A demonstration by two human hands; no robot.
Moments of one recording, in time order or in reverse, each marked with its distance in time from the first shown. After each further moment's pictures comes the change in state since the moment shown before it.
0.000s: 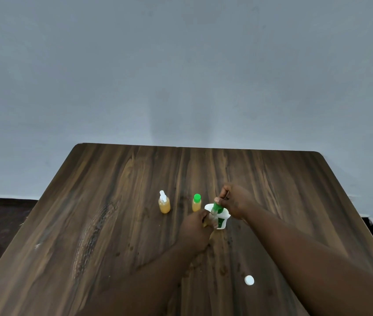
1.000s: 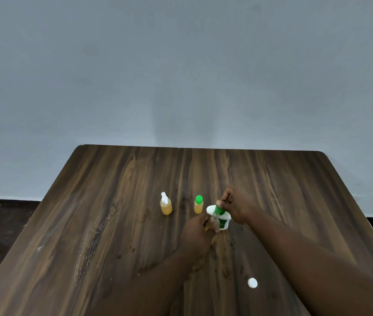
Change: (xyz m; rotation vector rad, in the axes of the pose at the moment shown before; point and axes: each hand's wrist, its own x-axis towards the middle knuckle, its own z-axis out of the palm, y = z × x) left_hand -0.006 0.003 -0.001 0.022 0.002 0.003; right_hand -0.002 0.005 0.005 0.029 0.006 -0.023
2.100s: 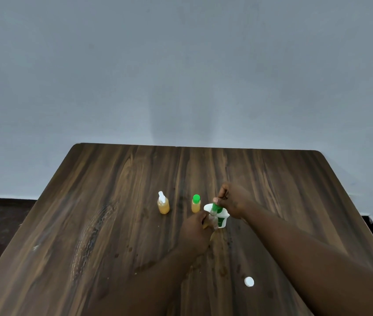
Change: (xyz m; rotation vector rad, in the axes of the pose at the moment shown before) left_hand 0.003 0.001 0.001 0.010 0.003 -0.010; right_hand 0.005 -0.005 -0.005 -0.082 -0.003 -0.013
